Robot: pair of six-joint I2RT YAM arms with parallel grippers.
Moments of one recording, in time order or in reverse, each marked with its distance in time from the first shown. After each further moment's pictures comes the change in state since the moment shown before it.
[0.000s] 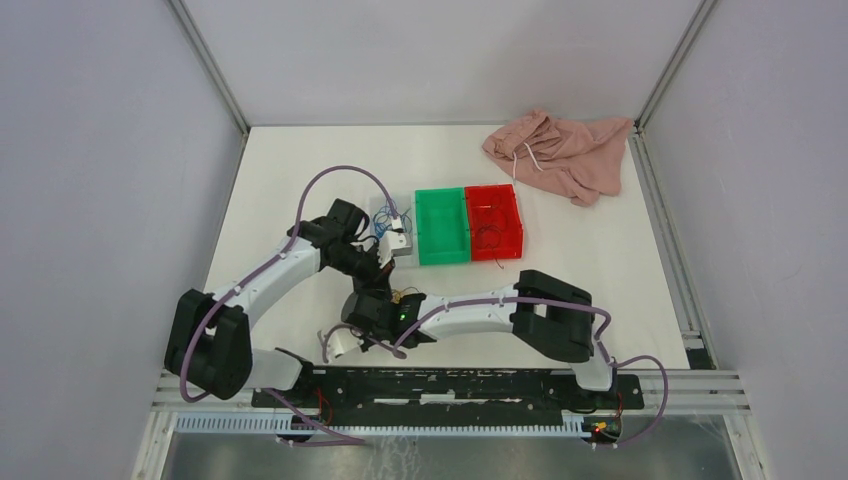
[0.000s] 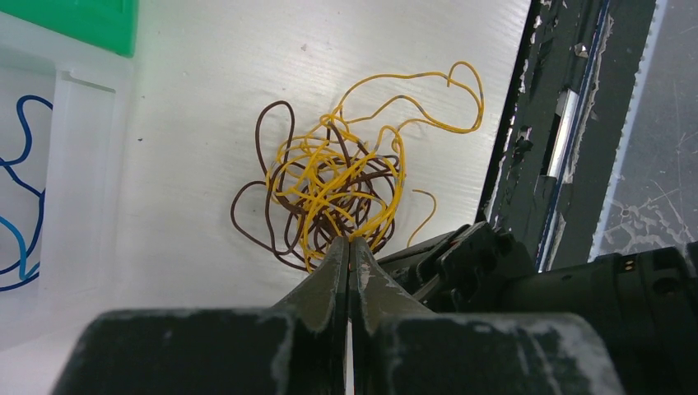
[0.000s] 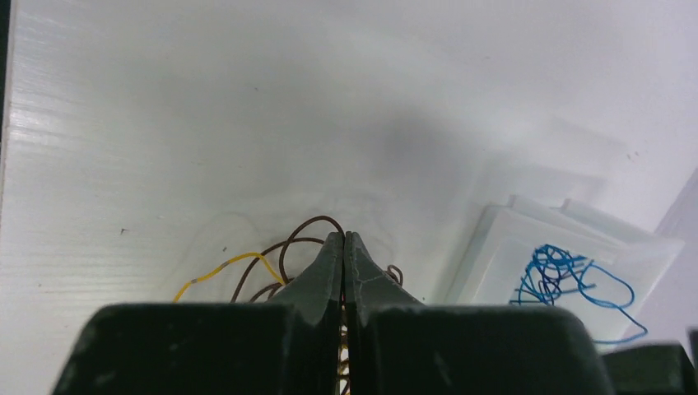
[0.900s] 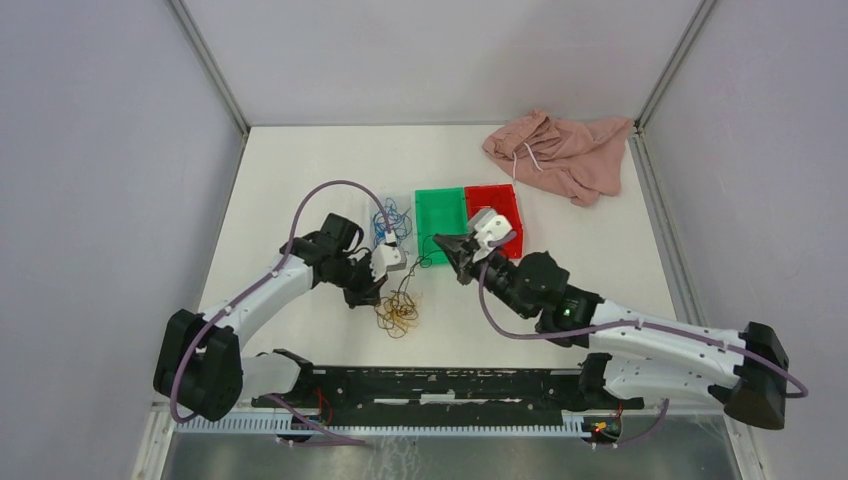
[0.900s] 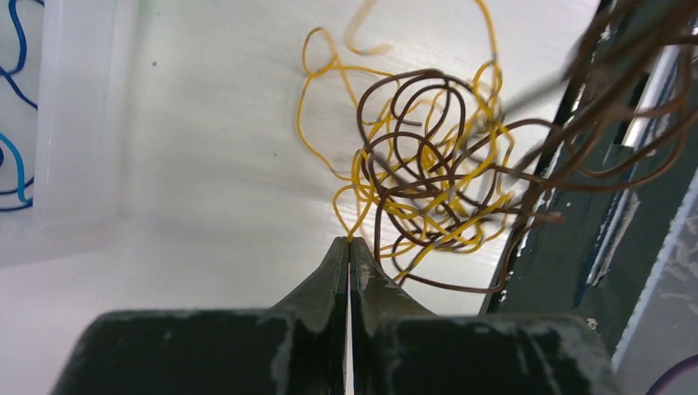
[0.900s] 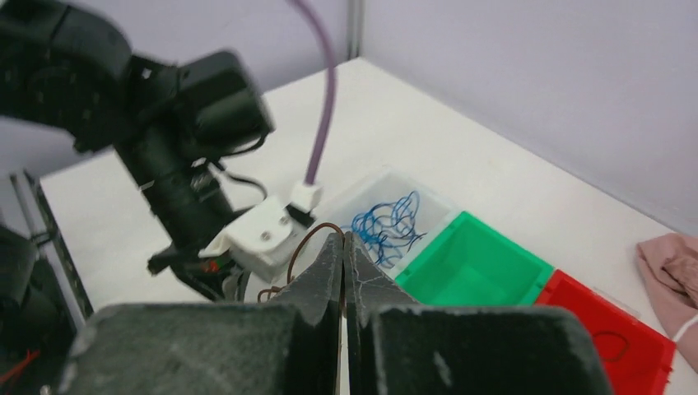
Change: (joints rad) left arm 0.000 -0.095 -0.104 0.047 -0.128 0.018; right arm -0.201 -0.982 -0.673 0.680 0.079 0.711
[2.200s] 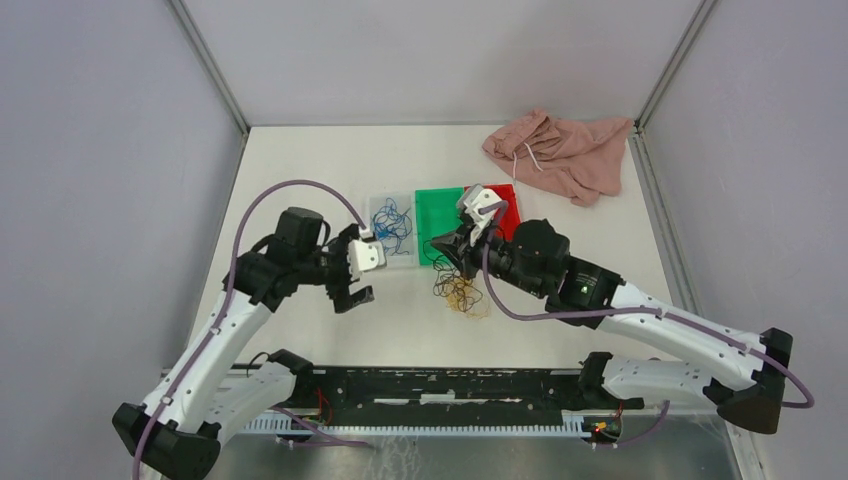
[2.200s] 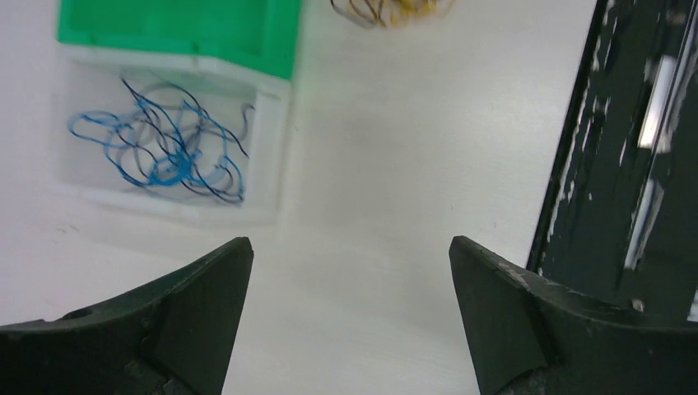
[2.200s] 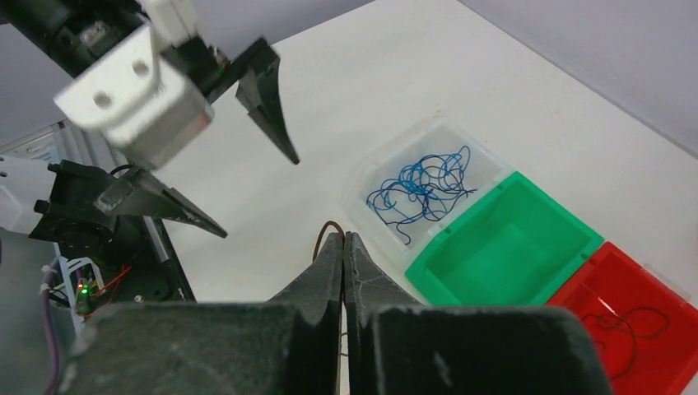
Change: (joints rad) left arm 0.000 -0.370 0.137 -0.227 -0.094 0.174; right arm -0.097 -0.028 0.276 -0.471 -0.196 0.124
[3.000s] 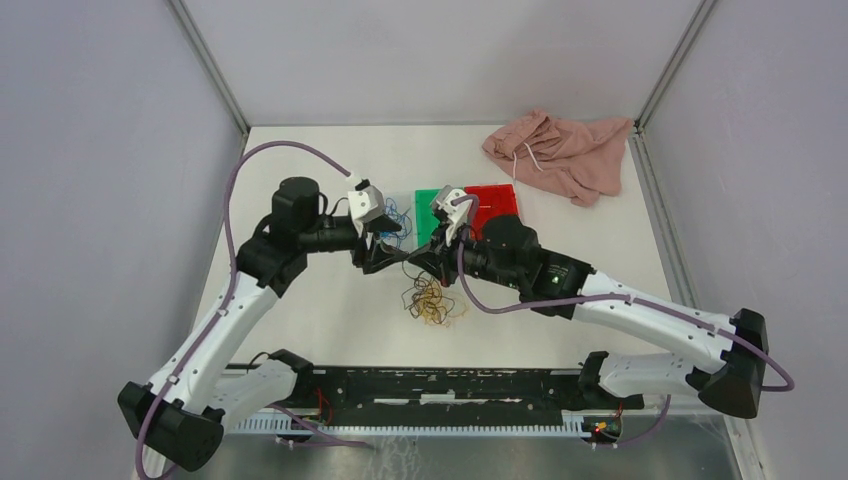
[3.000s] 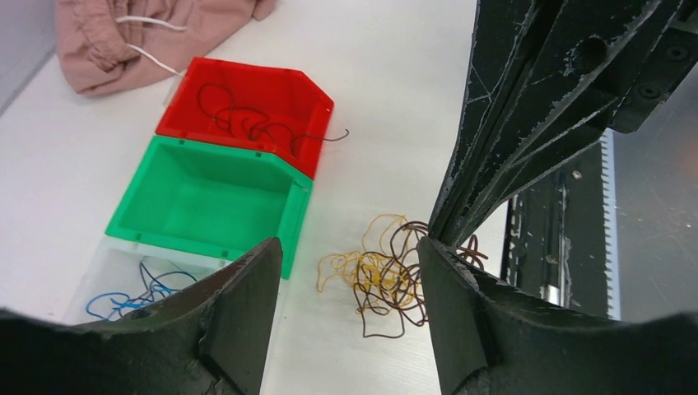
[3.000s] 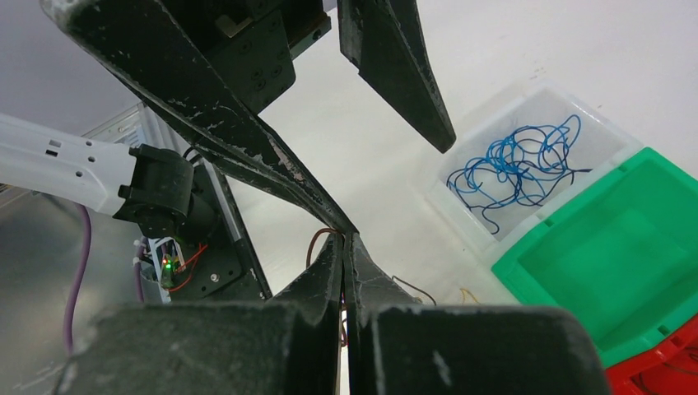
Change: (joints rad) left arm -0.017 0.086 0.078 0.558 0.323 -0.555; right arm 0.001 0.137 0.032 0.034 -0.148 0.162
